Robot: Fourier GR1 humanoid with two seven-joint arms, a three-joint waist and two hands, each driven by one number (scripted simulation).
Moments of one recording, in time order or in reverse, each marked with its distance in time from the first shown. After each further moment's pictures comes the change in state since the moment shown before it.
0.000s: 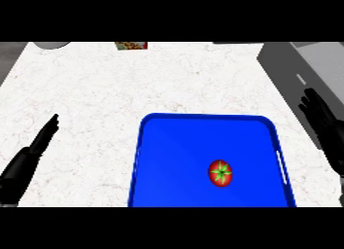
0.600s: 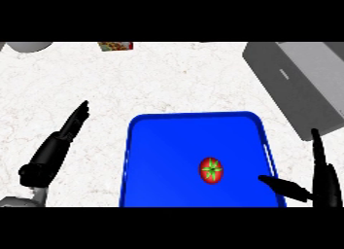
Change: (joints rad) left arm -0.117 -0.107 -0.071 -0.052 0.036 -0.028 0.074; right arm 0.214 0.106 0.142 0.023 0.479 -0.532 0.058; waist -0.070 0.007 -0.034
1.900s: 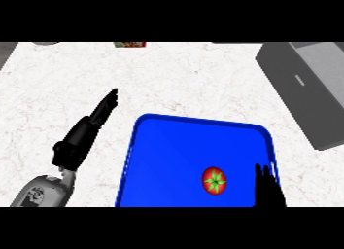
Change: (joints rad) left arm -0.150 -0.101 -0.075 -0.004 -0.008 0.004 0.151; right arm 0.195 0.283 0.419 -0.411 1.077 0.348 0.918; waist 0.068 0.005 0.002
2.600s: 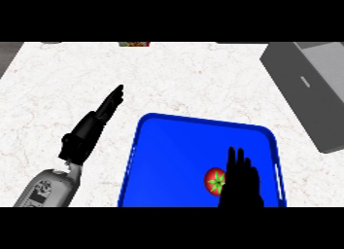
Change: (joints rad) left arm -0.042 -0.037 0.010 0.033 -0.016 -0.017 0.018; right arm -0.240 0.128 0.073 0.075 0.056 0.235 0.203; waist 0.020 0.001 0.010
